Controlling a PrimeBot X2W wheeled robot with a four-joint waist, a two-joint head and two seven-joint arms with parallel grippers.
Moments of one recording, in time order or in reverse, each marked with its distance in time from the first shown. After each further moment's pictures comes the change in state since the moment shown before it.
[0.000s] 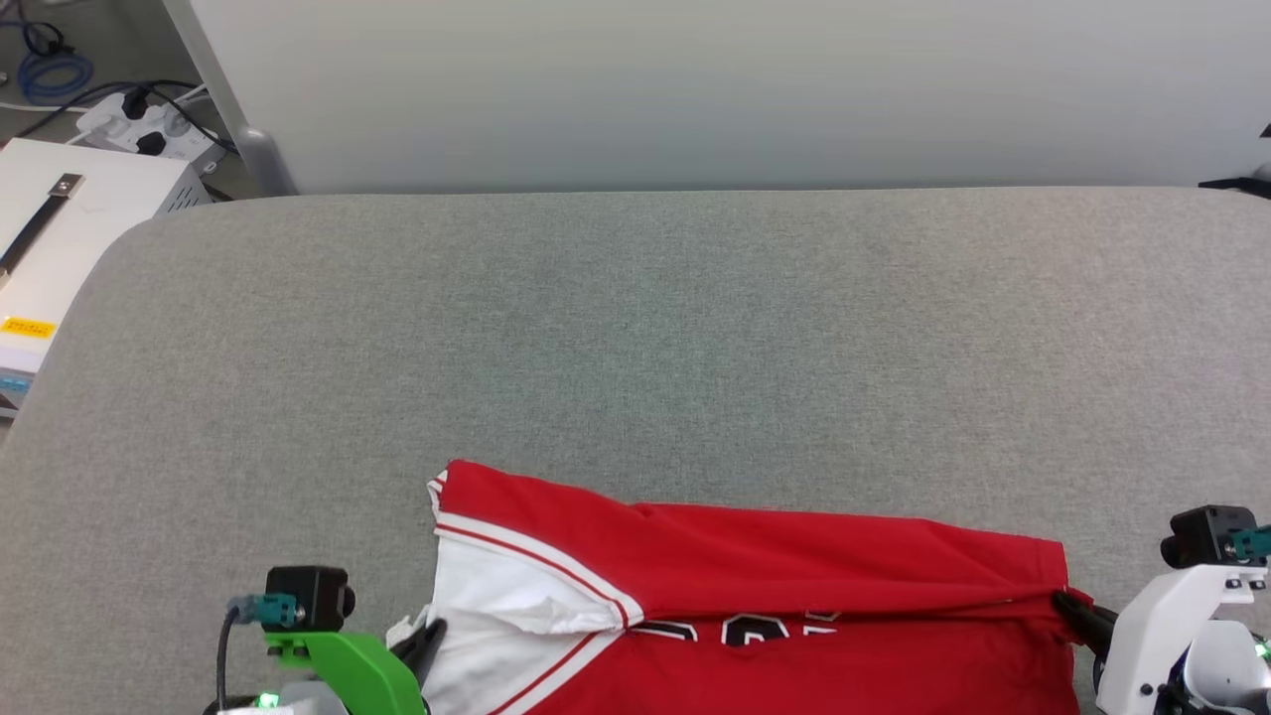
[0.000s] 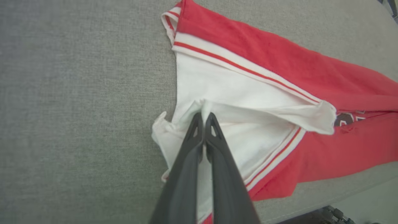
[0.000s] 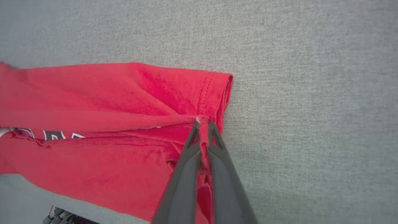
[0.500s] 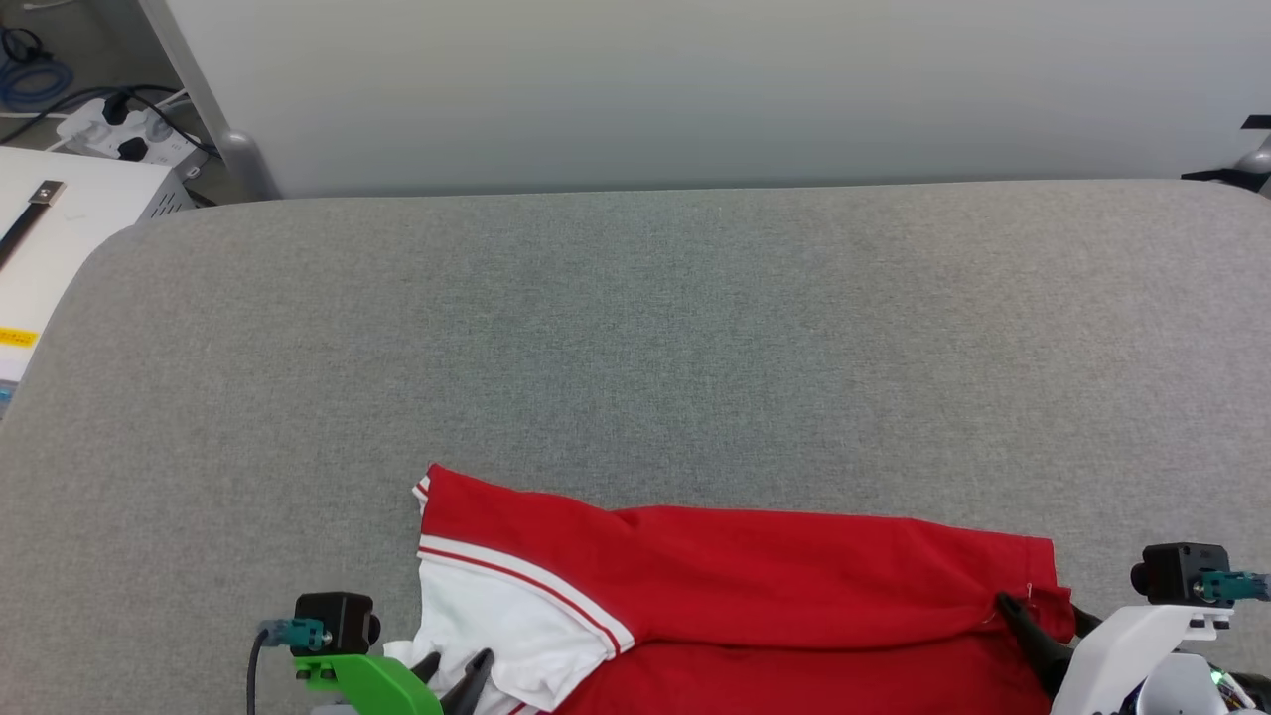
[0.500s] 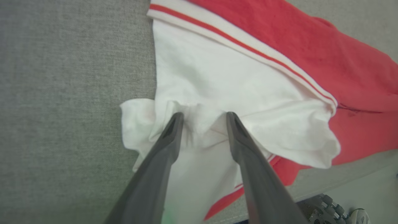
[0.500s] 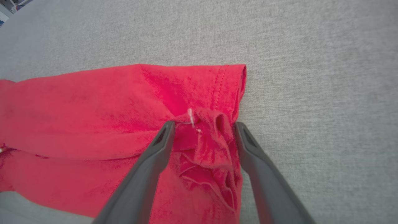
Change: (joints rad) left arm 0.022 -0.053 -0.025 0.084 -0.023 -0.021 -0.009; right arm 0.052 0.110 -0.016 0.018 -0.096 0.000 -0.177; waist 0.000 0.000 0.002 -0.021
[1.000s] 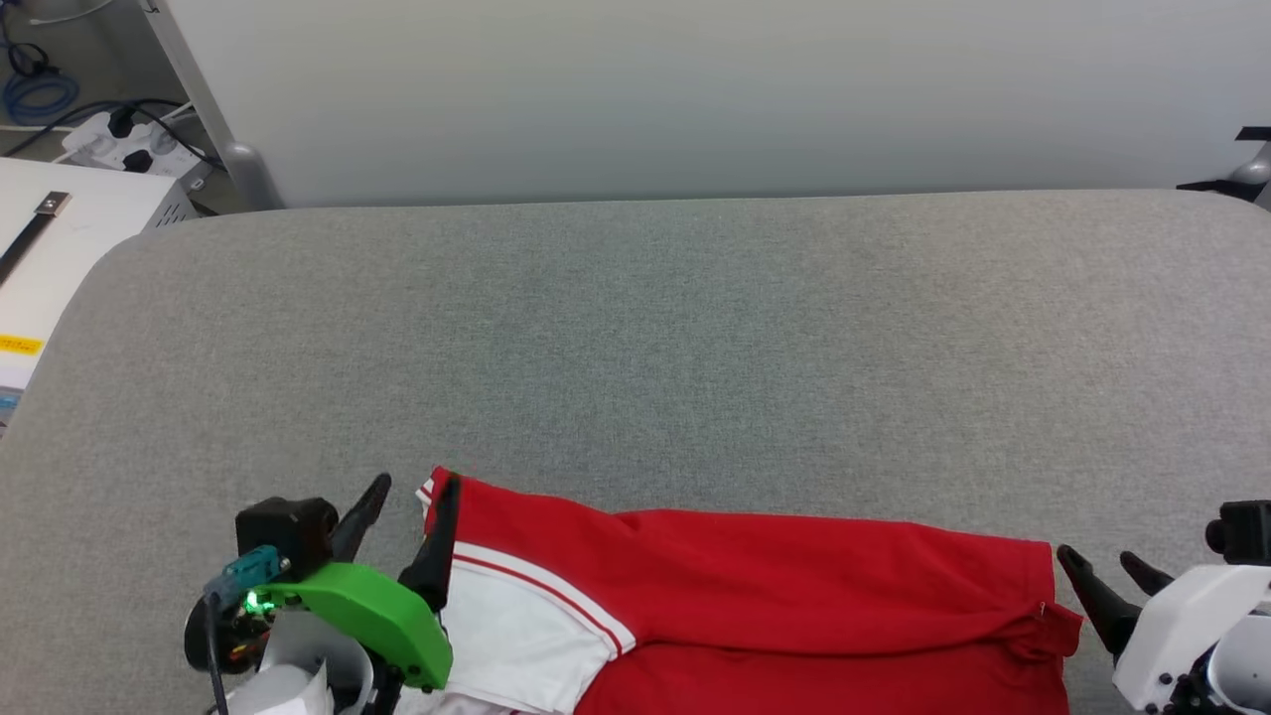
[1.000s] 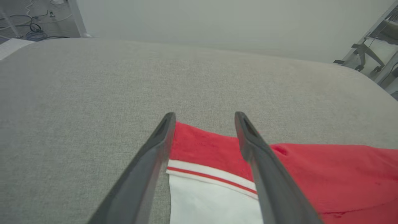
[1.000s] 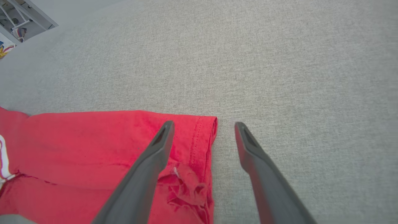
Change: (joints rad) left arm -0.082 0.016 0.050 -0.142 0.178 0.091 -0.245; right arm 0.003 -0.024 -0.101 -0.129 -0.018 0.000 0.050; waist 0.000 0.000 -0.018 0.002
